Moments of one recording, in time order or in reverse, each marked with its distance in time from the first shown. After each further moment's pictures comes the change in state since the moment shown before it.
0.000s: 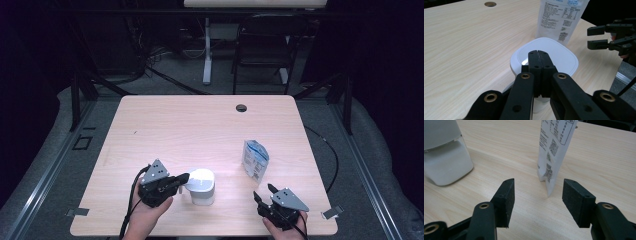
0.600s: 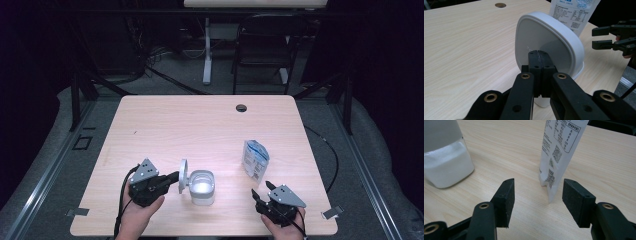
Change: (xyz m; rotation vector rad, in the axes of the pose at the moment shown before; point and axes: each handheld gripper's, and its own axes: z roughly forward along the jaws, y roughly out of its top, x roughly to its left) left arm 0.010 -0.003 -0.014 -0.016 0.029 -0.021; right arm 0.001 0.008 0.006 0.003 0.011 -0.029
